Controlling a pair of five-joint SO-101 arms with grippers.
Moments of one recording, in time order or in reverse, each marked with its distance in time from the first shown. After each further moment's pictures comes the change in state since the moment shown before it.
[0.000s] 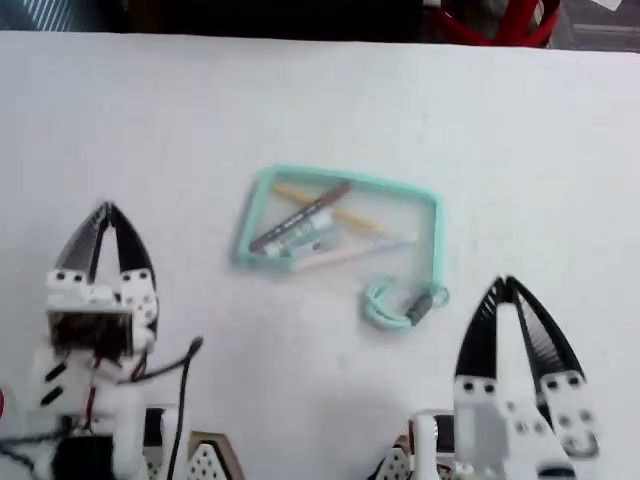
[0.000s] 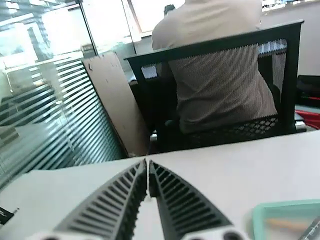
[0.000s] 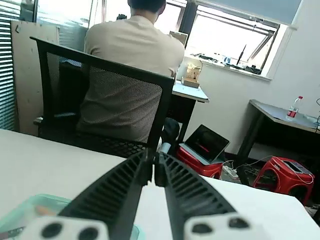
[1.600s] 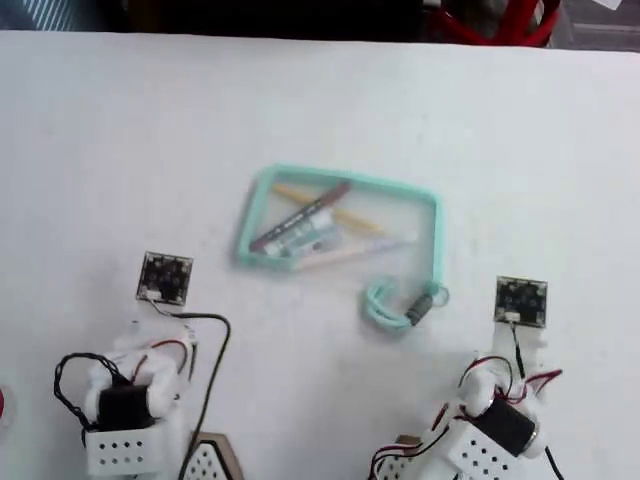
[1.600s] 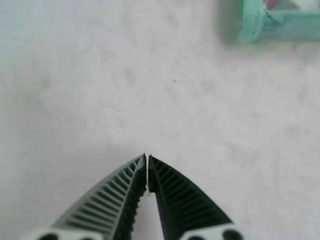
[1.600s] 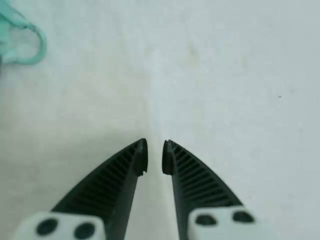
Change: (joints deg) left arm -2.1 0.2 27.3 25.8 0.5; right arm 36.4 -0.8 62.2 -1.5 13.5
